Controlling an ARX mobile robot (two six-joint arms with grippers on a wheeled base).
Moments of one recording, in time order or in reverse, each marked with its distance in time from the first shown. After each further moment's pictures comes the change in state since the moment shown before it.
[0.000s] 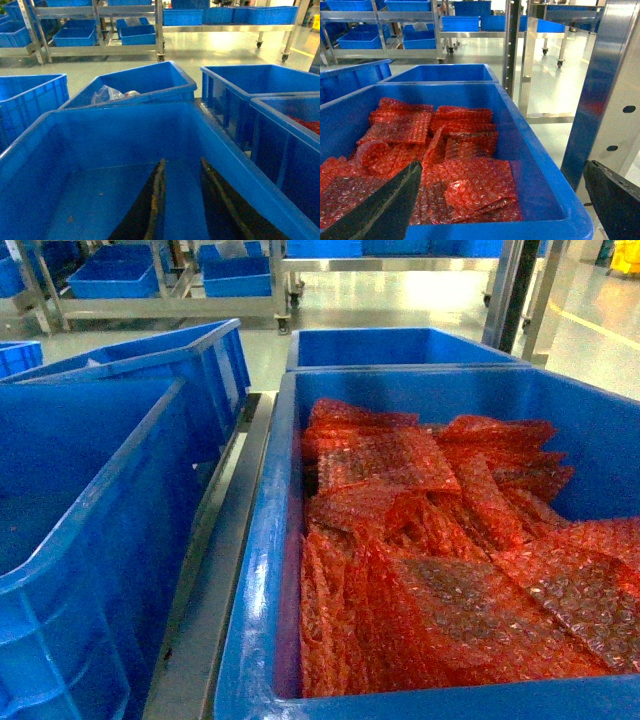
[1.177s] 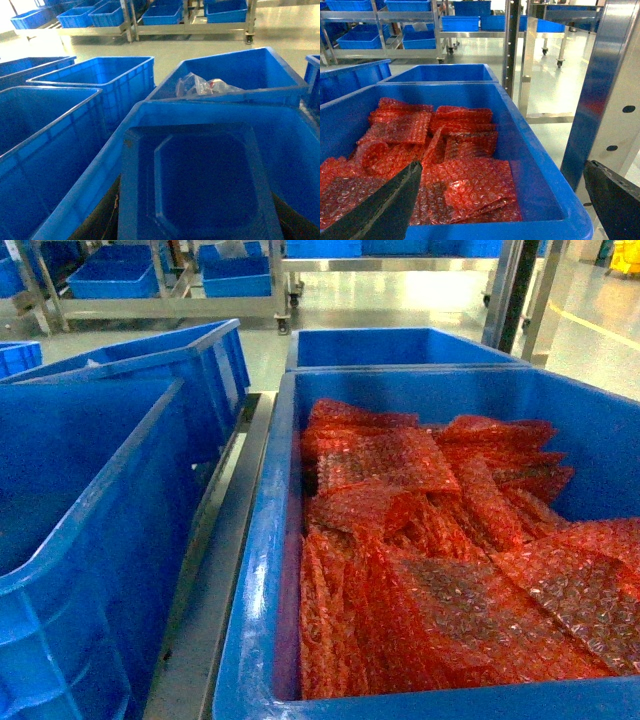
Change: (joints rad) left arm 0.035 0.145 0.231 -0.170 -0.343 0.045; right arm 0.000 0.000 0.000 0.000 0.000 0.000
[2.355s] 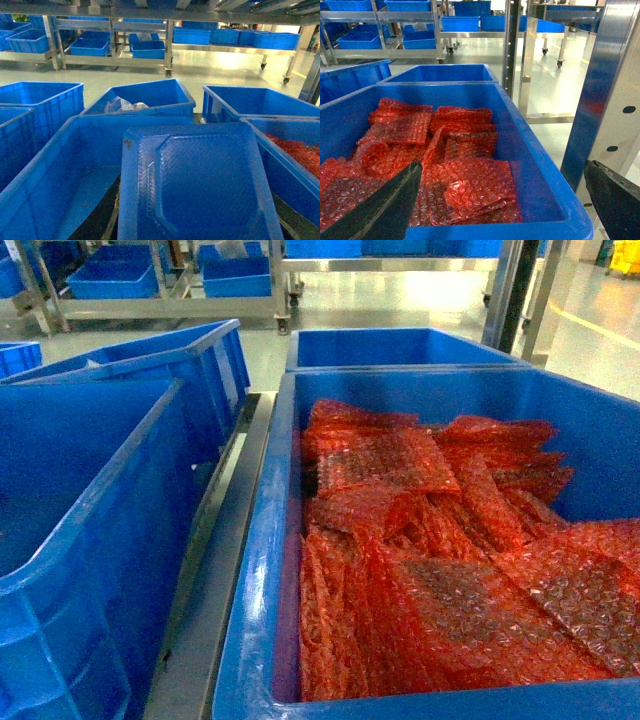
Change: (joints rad) left arm -0.051 -0.871 -0.147 -0.609 0.270 -0.107; right arm 0.000 0.000 0.000 0.000 0.000 0.000
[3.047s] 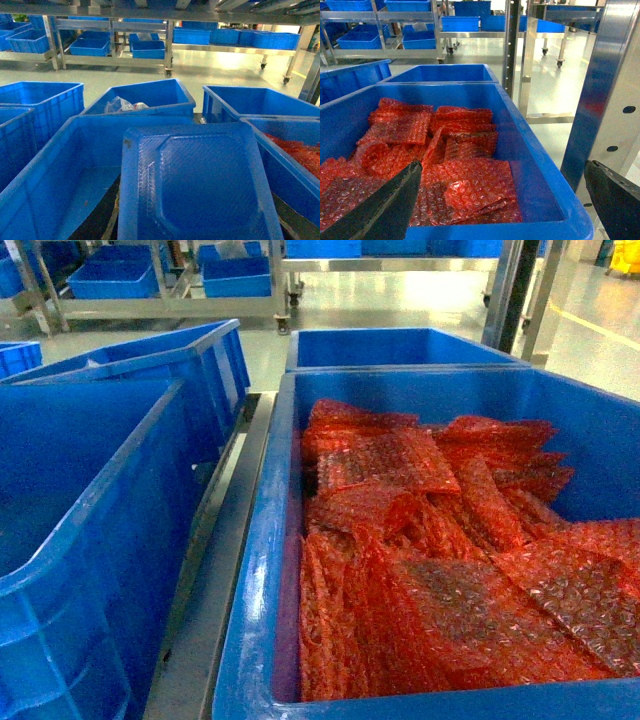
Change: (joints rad) left arm 0.000 0.000 0.000 0.000 0.000 0.000; right arm 0.000 0.000 0.000 0.000 0.000 0.000
